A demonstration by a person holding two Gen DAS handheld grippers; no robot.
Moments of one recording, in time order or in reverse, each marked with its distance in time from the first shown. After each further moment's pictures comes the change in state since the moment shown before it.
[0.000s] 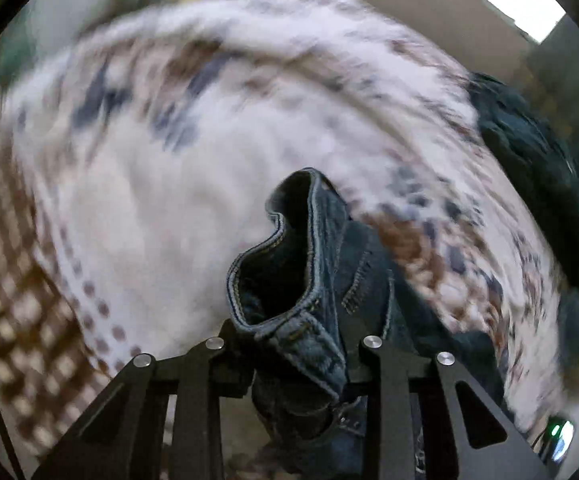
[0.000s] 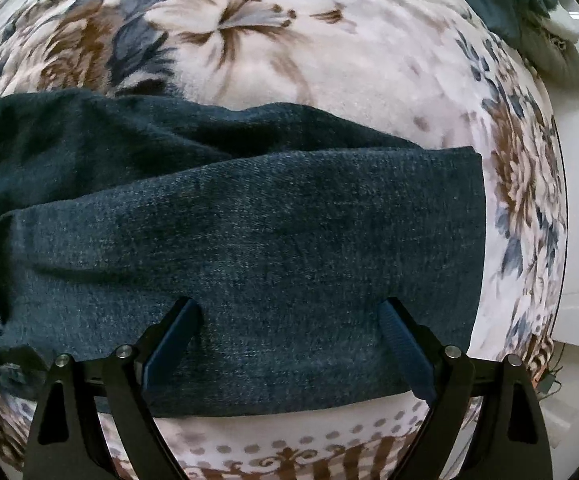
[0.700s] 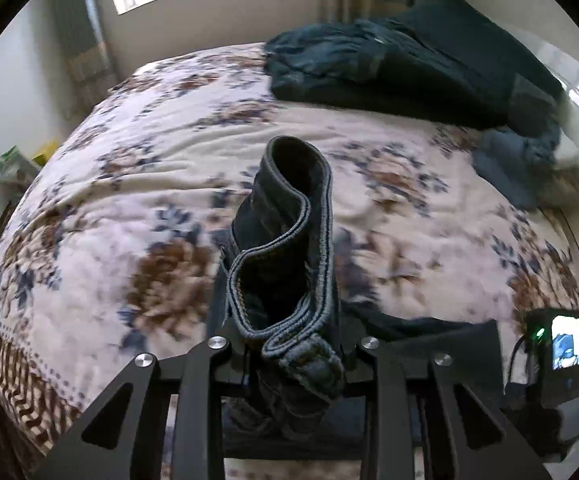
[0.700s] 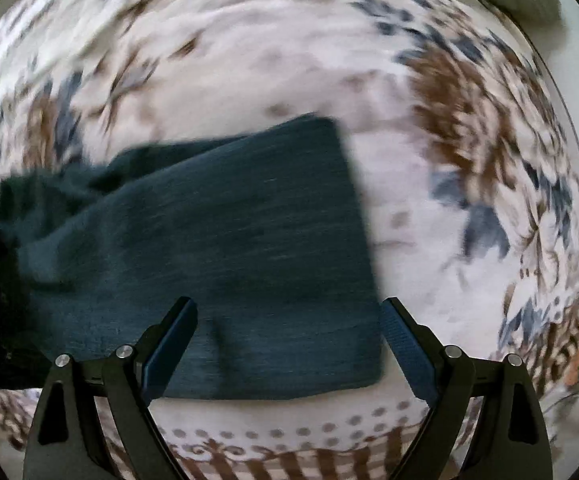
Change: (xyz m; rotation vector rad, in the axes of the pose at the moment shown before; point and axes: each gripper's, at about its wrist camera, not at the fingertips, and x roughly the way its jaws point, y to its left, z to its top) left arm -0.083 -0.241 -0.099 0.608 -0.074 -0.093; right arm 0.016 -0.178 -0.019 0.170 -0.053 0.208
